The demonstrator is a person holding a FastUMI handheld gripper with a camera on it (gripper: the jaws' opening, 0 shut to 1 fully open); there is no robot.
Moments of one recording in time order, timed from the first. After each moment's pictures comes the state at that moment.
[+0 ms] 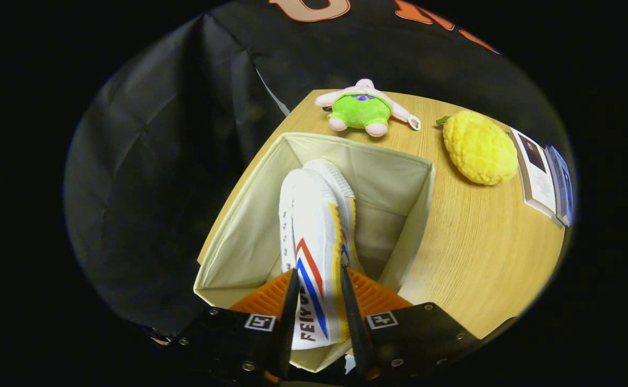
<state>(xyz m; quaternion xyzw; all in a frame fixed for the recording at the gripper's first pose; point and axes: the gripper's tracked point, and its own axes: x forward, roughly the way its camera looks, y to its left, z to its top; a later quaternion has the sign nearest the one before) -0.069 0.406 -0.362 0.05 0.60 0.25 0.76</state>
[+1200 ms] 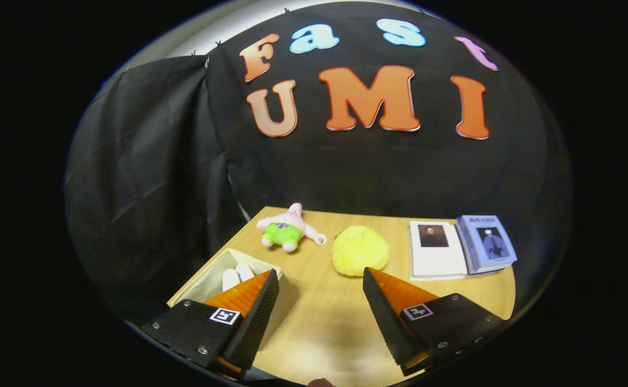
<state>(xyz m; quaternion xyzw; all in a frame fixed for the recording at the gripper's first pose) 0.021 0.157 -0.191 0.03 0.30 0.13 0.94</state>
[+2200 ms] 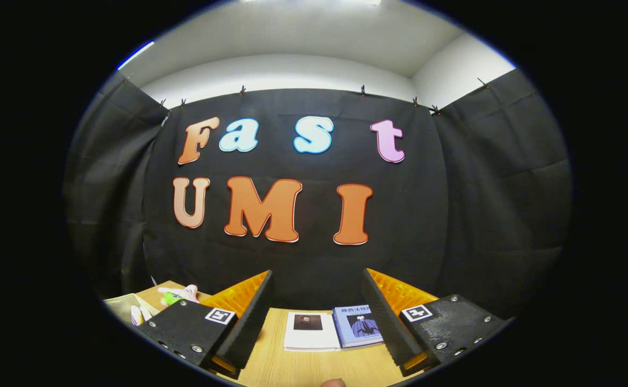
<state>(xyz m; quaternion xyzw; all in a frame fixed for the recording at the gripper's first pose) 0.017 -0.067 -0.055 -0.03 0.01 -0.06 1.00</state>
